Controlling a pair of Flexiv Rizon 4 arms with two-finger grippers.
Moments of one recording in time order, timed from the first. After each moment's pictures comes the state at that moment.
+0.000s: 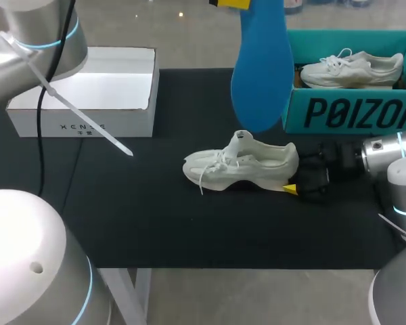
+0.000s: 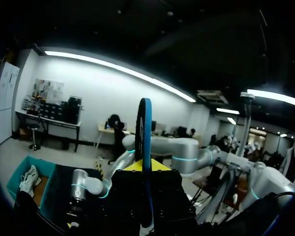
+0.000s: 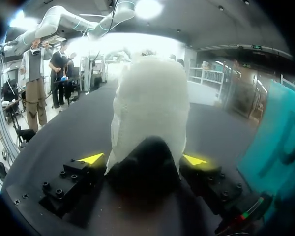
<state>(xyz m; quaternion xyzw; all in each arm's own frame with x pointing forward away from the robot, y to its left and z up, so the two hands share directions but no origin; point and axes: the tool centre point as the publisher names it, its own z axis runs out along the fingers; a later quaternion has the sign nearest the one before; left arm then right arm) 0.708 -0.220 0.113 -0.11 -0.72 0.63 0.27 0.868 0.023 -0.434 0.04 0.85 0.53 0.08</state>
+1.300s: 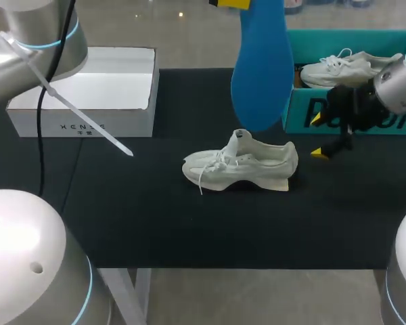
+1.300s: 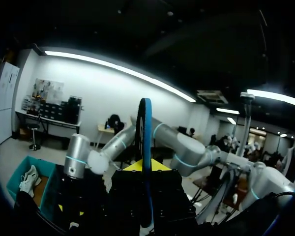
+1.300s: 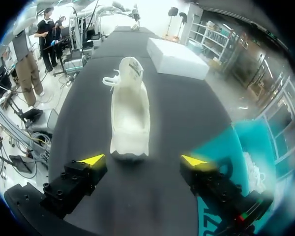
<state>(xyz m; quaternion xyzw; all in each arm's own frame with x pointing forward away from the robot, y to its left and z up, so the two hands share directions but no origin) 0.708 -0.220 0.113 -0.11 -0.72 0.63 0.27 0.878 -0.034 -0.315 0.06 0.95 0.28 0.09</state>
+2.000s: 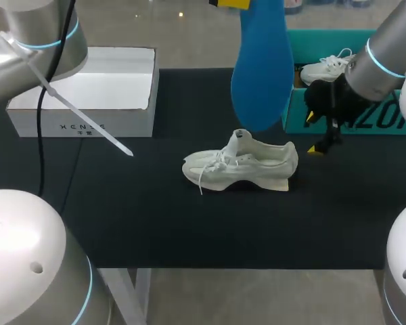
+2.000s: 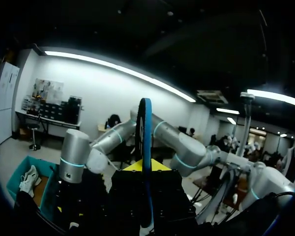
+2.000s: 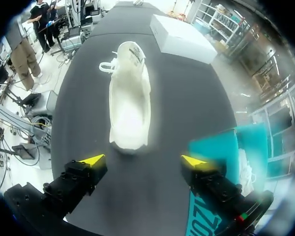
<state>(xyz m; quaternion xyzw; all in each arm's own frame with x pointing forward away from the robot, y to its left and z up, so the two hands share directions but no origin) 0.708 -0.220 0.113 -0.11 -0.72 0.63 0.27 0.880 -0.028 -0.307 0.05 0.98 0.16 0.08</state>
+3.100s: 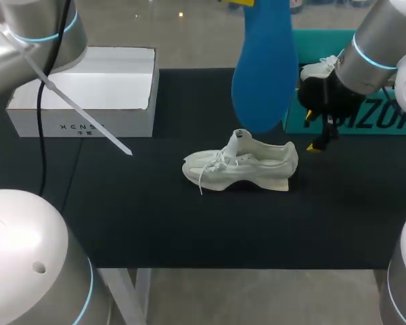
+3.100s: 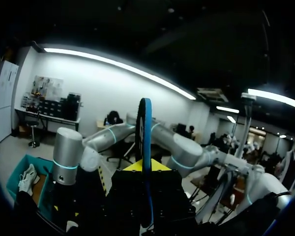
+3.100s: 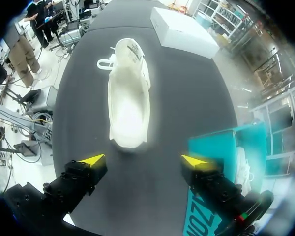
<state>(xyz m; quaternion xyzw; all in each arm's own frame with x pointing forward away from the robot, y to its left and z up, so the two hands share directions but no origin) 0.690 -0.223 0.129 -0.11 -0.73 0.62 0.27 0.882 -0.025 -0.300 0.05 0.99 0.12 0.08</state>
